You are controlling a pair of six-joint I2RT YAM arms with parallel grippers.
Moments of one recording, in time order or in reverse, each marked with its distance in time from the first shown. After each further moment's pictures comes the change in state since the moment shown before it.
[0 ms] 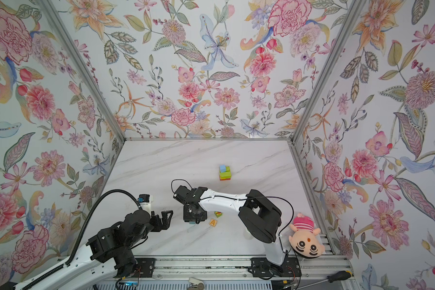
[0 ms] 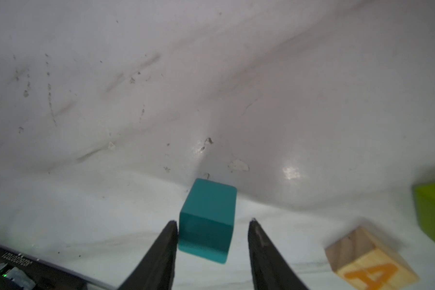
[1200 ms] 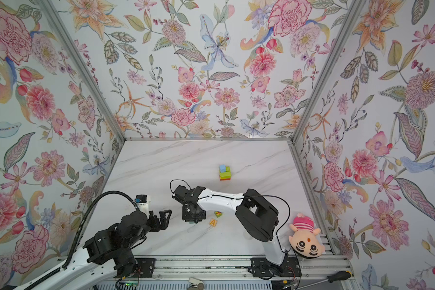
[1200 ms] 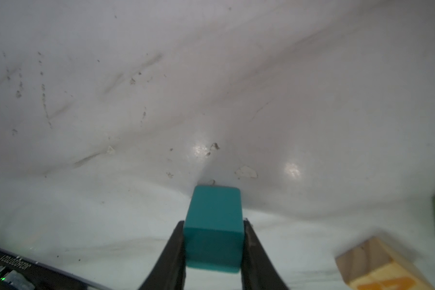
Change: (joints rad) left arm 0.000 -0.059 -0.007 -0.008 -0.017 -0.010; right arm 0.000 0.044 0.042 -0.015 -0.016 -0.010
